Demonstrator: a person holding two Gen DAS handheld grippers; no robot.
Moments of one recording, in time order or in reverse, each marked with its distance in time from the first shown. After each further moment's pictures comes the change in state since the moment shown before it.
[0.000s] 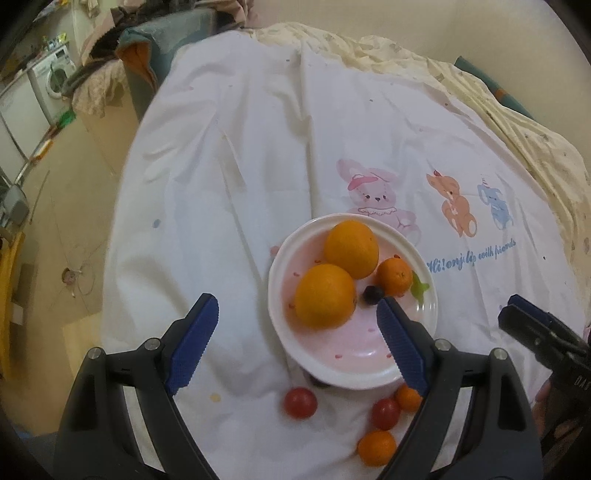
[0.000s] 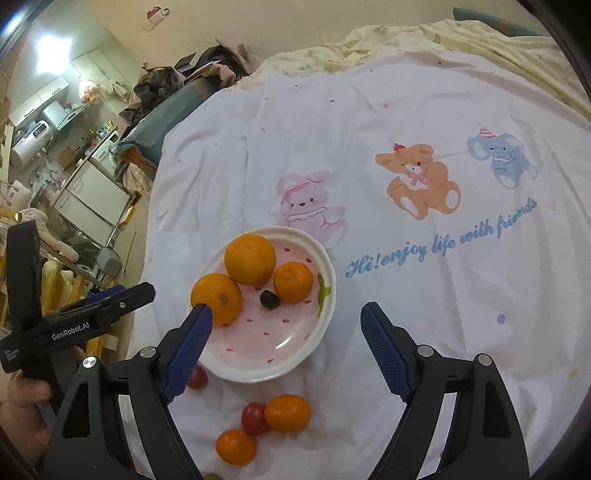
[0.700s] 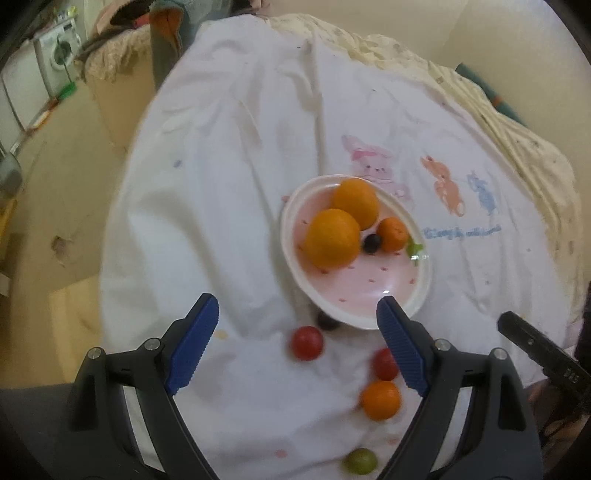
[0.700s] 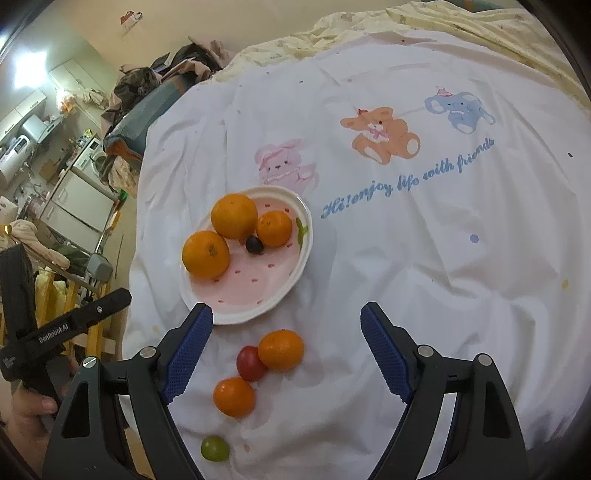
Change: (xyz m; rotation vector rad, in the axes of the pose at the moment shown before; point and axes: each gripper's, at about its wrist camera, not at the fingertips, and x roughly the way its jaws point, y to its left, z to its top) left arm -0.019 0.024 -0.049 -0.068 0.023 -0.054; right arm -0.024 -0.004 -0.052 0.089 0.040 -0.057
